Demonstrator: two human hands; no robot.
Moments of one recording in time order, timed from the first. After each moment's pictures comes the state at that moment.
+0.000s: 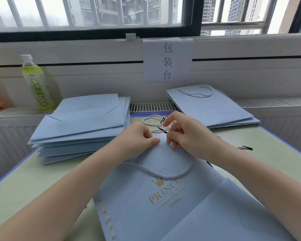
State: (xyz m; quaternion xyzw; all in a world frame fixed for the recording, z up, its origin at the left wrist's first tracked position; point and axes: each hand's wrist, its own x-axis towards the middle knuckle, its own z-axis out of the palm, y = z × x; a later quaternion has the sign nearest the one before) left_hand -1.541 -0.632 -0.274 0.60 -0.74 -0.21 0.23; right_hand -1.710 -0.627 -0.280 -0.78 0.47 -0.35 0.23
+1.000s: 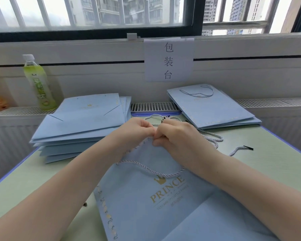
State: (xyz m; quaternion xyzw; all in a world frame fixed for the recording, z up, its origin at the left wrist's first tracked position) left_hand -1.539 -0.629 -0.263 0.56 -0.66 -0.38 0.32; right_hand -1.689 -0.616 -0.286 -0.87 0.37 -0.34 -0.05
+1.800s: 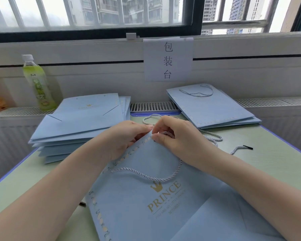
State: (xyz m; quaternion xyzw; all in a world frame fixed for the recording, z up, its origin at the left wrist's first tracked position) left_hand -1.530 -0.631 -0.263 0.55 -0.57 -0.52 0.32; right_hand -1.692 -0.615 -0.280 -0.82 0.42 -0.37 0.13
